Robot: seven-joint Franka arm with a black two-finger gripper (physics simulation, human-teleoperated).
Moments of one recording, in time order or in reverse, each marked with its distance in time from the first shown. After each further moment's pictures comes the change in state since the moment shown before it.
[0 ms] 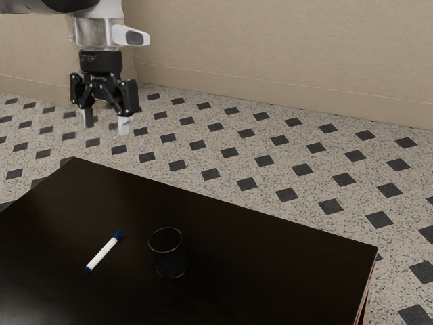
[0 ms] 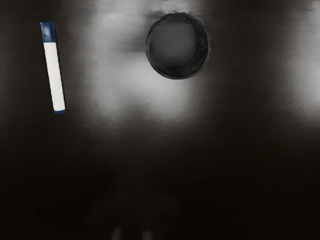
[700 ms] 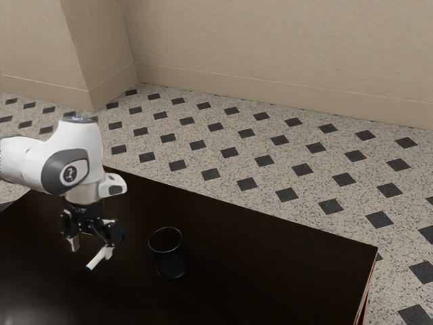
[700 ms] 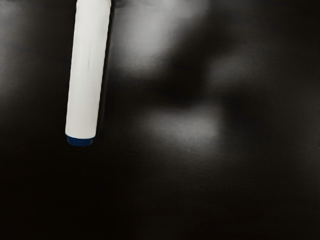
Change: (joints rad) arm -0.009 -0.129 0.184 -1.003 0.100 0.927 -0.051
